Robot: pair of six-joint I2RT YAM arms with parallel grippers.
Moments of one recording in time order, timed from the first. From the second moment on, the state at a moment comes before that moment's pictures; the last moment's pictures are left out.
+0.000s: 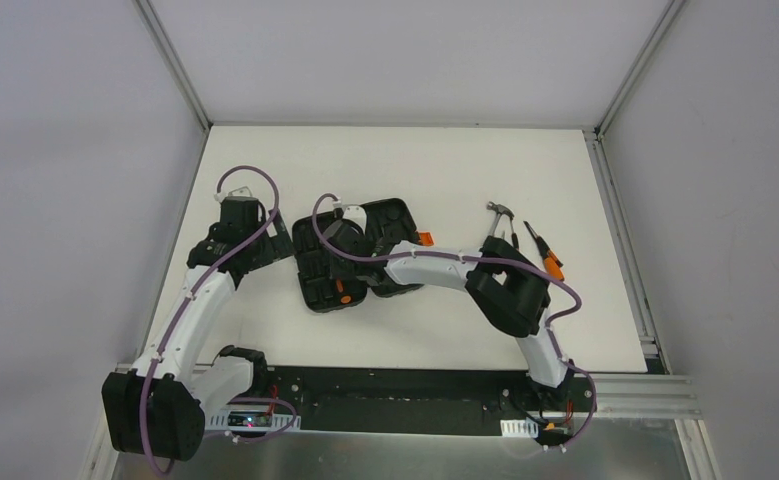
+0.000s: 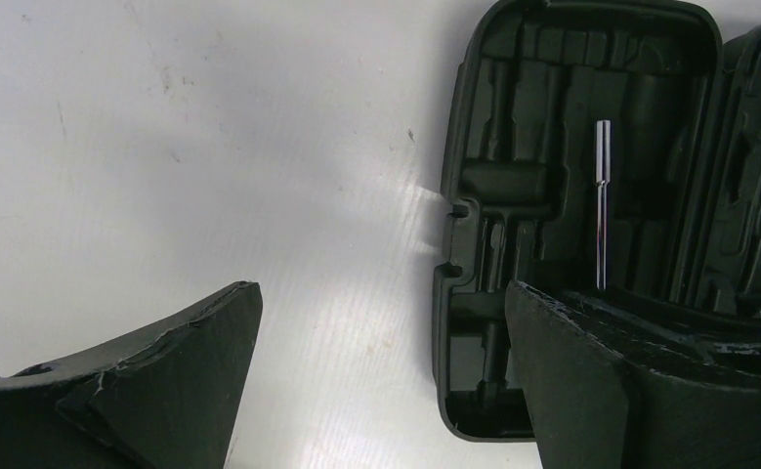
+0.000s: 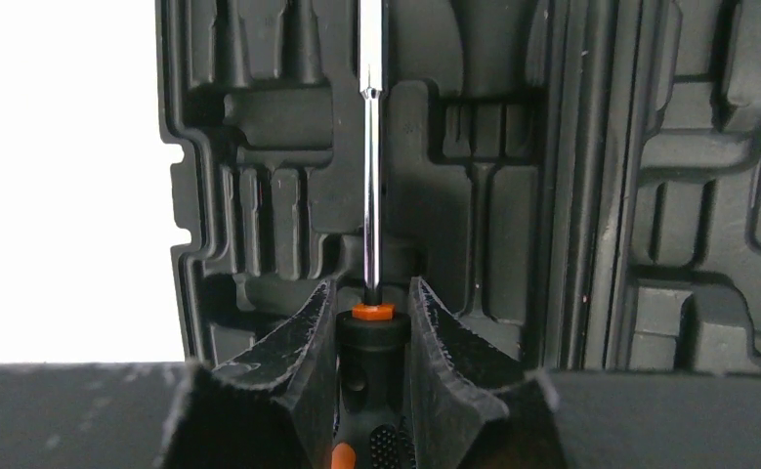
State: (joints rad) left arm -0.11 1.00 0.78 -0.64 -0.19 -0.43; right arm 1.09 2.08 1.48 -0.25 0.26 0.80
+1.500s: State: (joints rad) left arm -0.26 1.56 1.18 -0.70 -0.02 -0.61; right arm 1.02 1.90 1.33 -0.32 0.13 0.64
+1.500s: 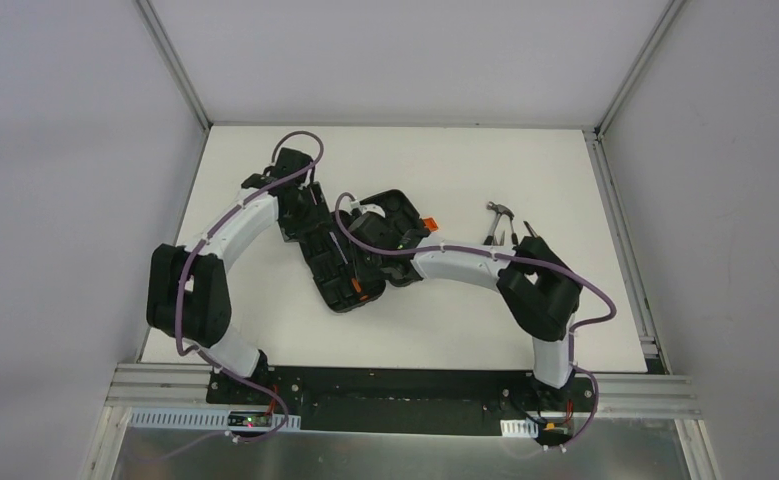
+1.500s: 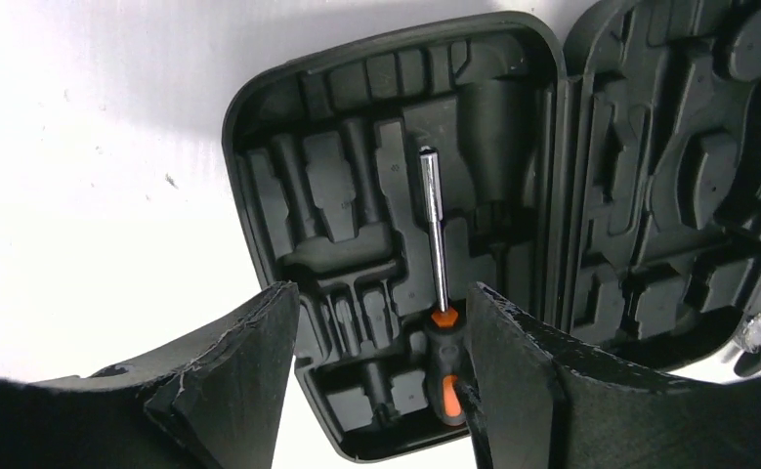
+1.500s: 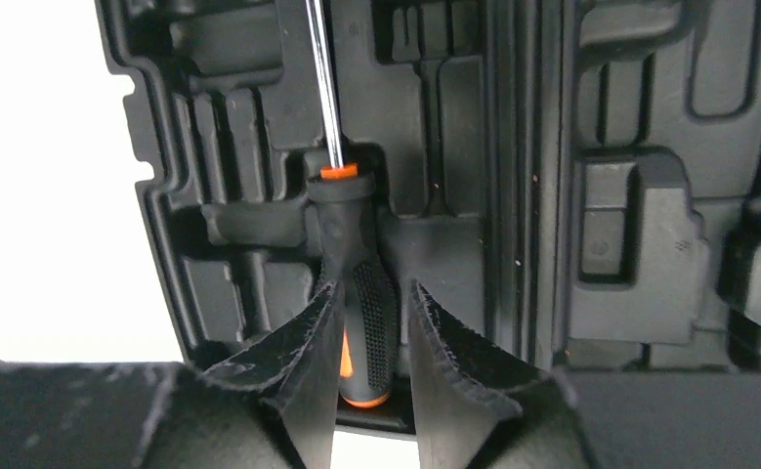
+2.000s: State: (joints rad) left arm -0.26 1.73 1.28 -0.71 -0.02 -0.62; right arm 1.01 1.96 1.37 -0.33 0.08 0.66
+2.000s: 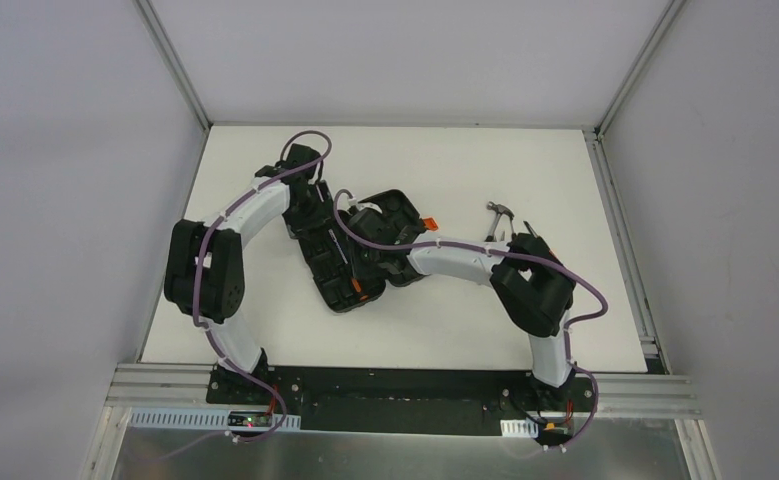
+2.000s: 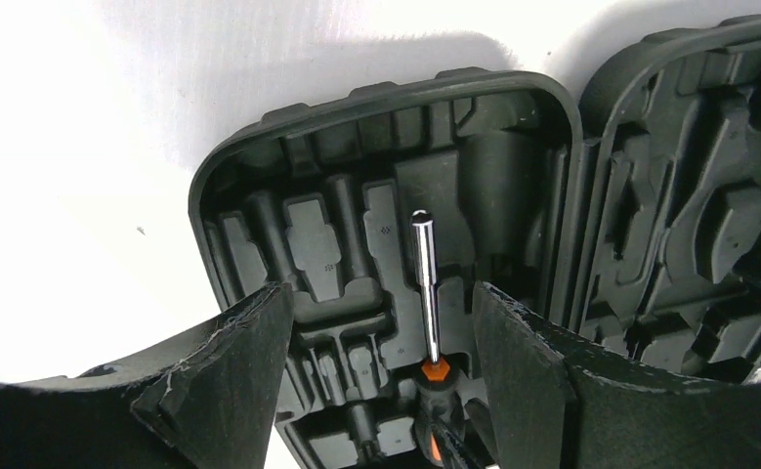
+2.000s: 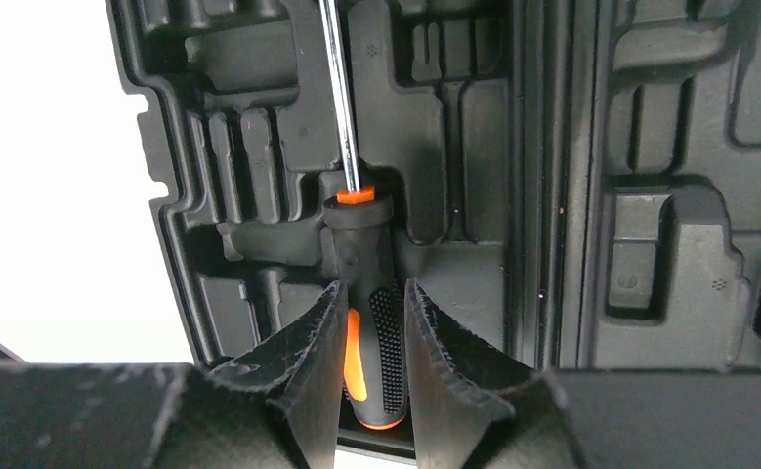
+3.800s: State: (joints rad) left arm -0.29 1.88 1.38 -0.67 -0.01 -0.68; right arm 0.98 2.06 1.50 -0.37 0.04 0.67
